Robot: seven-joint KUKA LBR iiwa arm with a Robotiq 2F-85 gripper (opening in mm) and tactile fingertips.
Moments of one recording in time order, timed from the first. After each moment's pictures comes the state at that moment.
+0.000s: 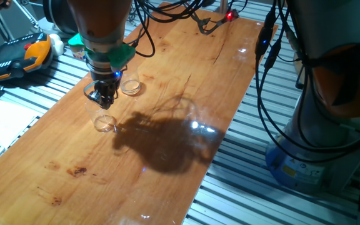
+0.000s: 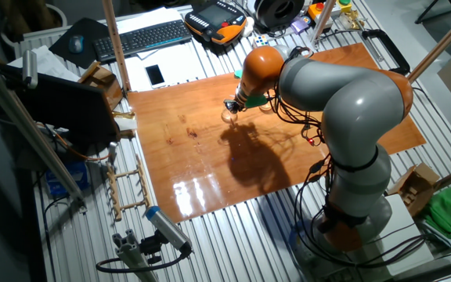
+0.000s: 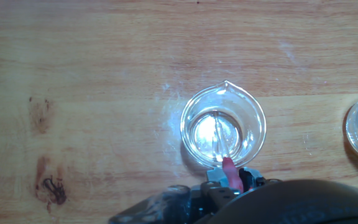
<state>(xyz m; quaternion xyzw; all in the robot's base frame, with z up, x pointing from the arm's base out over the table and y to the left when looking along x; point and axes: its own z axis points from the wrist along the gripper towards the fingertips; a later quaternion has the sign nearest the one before) 0.580 0.130 0.122 0.00 0.99 0.01 0.11</state>
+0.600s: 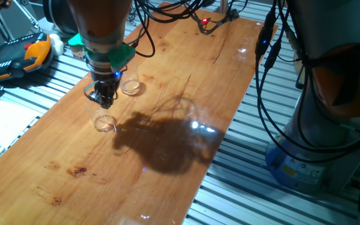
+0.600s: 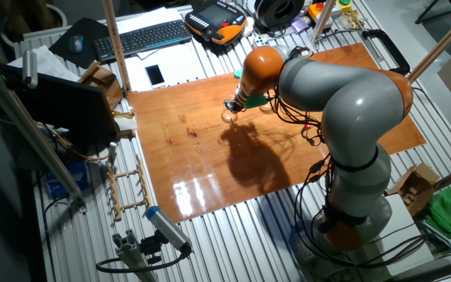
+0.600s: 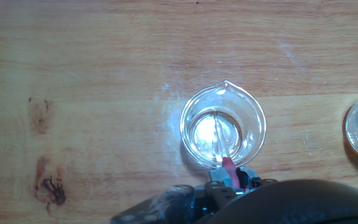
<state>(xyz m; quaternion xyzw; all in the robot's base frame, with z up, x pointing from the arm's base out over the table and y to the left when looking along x) 0.580 0.131 0.122 0.00 0.99 0.01 0.11</state>
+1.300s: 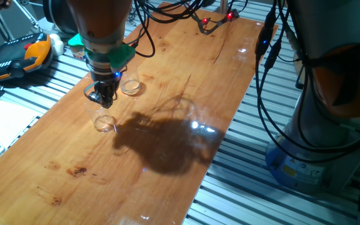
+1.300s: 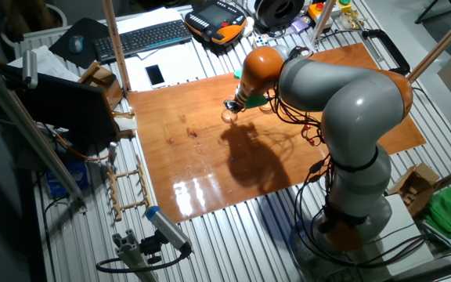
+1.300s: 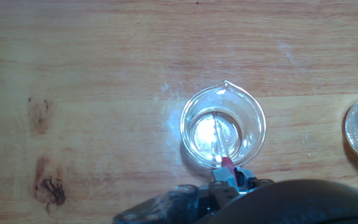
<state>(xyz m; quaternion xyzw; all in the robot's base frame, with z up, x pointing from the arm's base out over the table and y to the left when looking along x) 0.580 0.131 0.122 0.00 0.99 0.01 0.11</state>
